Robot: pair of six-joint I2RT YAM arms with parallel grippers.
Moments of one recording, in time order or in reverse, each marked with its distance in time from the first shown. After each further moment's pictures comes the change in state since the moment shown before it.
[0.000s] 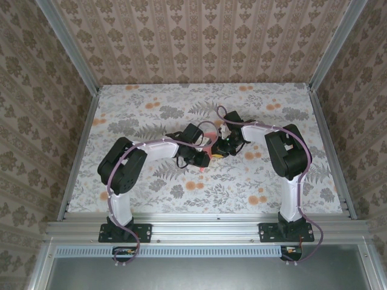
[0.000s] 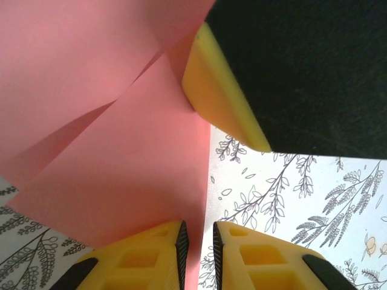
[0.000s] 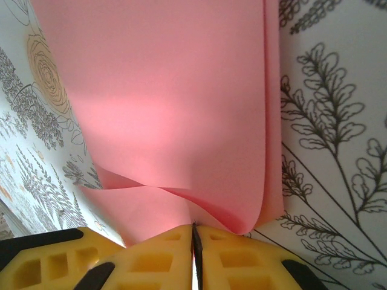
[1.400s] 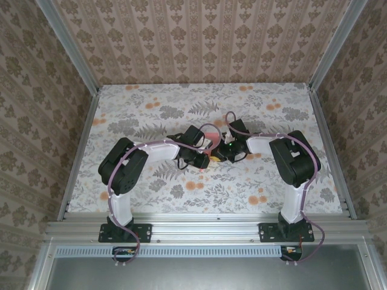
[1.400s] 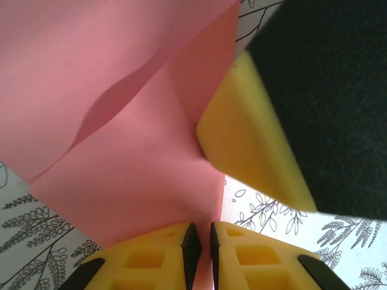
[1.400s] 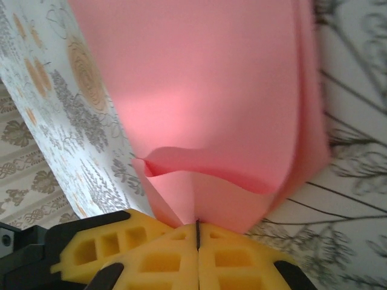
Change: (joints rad) left arm -0.016 0.003 -0.020 0.025 -0.064 0.087; right arm 0.016 -0.130 -0.267 0.389 -0.082 0.380
